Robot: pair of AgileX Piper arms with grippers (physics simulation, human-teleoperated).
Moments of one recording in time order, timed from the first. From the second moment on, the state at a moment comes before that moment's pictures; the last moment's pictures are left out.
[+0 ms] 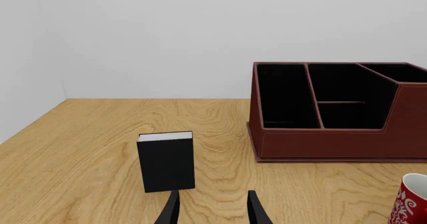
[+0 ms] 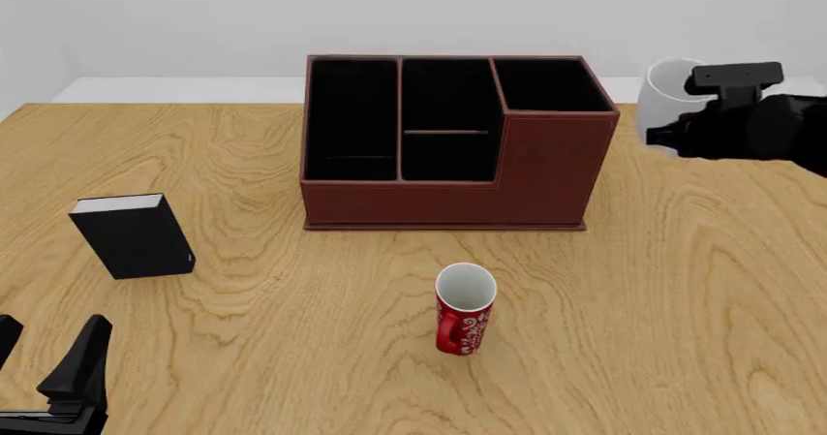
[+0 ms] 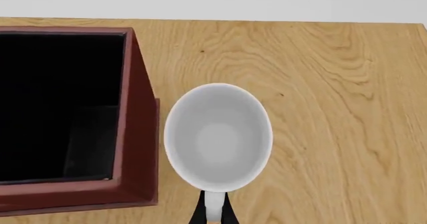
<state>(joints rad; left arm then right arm) 0.00 0.00 0.00 0.00 0.00 -0.14 1.71 -1.28 0.26 -0.12</state>
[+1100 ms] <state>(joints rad) 0.00 0.00 0.00 0.00 0.00 -0.13 1.81 -1.21 0.17 -0.11</state>
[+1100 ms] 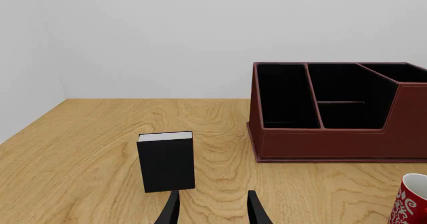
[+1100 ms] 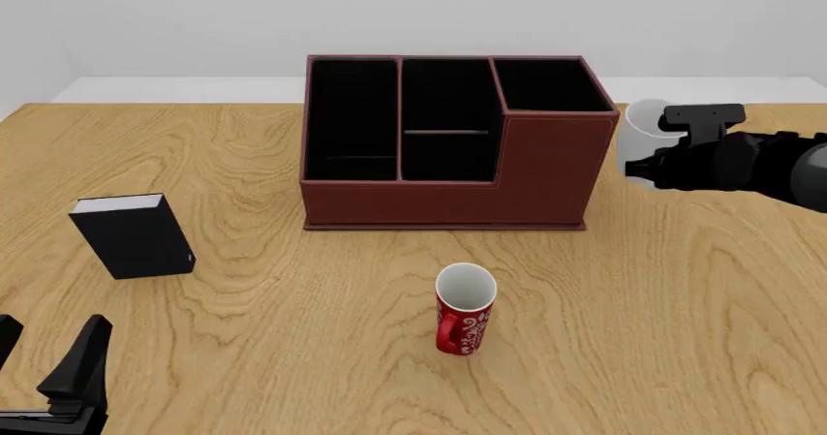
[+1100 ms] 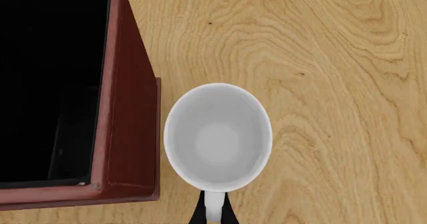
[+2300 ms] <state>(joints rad) 0.00 0.00 0.00 0.00 0.00 -0.11 1.89 -1.16 0.10 -0.11</state>
